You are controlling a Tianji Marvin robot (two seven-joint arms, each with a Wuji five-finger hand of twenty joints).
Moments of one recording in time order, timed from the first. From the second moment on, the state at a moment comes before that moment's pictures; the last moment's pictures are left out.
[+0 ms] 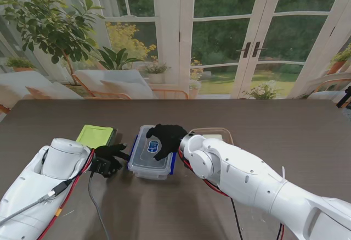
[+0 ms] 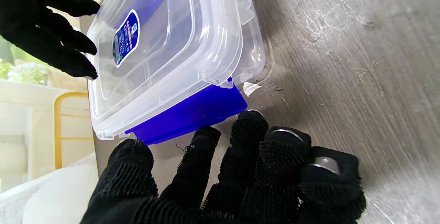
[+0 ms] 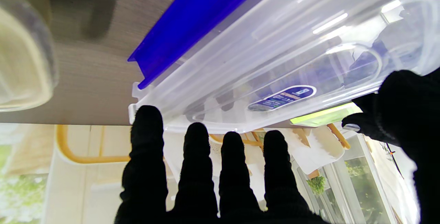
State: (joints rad) left arm 1.35 -1.14 -1.33 -1.45 -0.16 0.89 -0.30; right arm -0.83 -1.25 0.38 -1.13 -0.57 0.05 0.02; left_hand 0.84 0.06 -0.01 -0.05 0.70 0.19 0.11 0.11 1.01 0.38 0.82 1.17 1.00 0.44 1.35 0.95 0.69 0.51 1.69 0.95; right_hand 0.11 -0.77 1.11 -0.15 0.13 -0.08 0.74 0.18 0.22 0.01 0.61 0.32 0.34 0.05 0.40 0.31 0.32 0.18 0.85 0.55
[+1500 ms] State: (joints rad) left arm 1.24 -1.13 -1.25 -1.27 -0.25 0.86 -0.41; right arm -0.81 -1.26 0.37 -1.10 -0.54 0.05 0.02; left_hand 0.78 0.10 -0.02 -0.05 0.72 0.16 0.07 0.09 1.01 0.35 0.91 1.22 1.01 0.39 1.41 0.97 0.73 0.46 1.69 0.94; right_hand 0.11 -0.77 1.11 -0.15 0.13 -0.08 0.74 0.18 0.22 0.01 0.61 0.32 0.34 0.05 0.40 0.31 0.32 0.24 0.90 0.56
